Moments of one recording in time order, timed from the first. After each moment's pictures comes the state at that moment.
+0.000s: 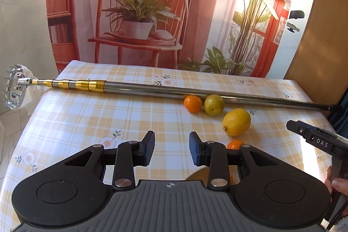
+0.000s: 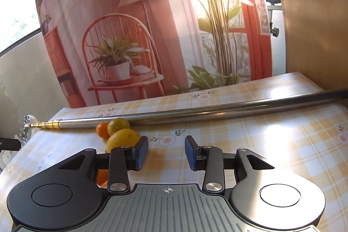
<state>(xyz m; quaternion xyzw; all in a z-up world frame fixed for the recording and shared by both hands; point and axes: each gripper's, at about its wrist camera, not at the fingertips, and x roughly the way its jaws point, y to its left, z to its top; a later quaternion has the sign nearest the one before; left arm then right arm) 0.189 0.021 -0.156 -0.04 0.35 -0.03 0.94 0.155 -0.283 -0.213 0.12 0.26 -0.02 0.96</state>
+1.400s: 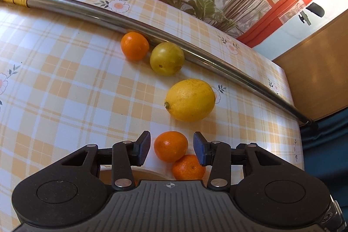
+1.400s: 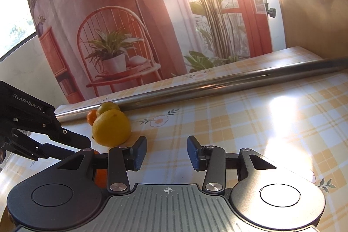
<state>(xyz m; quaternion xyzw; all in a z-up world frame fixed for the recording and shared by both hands) 0.299 -0.044 -0.241 -0.22 0.52 -0.08 0.82 0.158 -0.298 -0.262 0.16 0.27 -0.01 0.95</state>
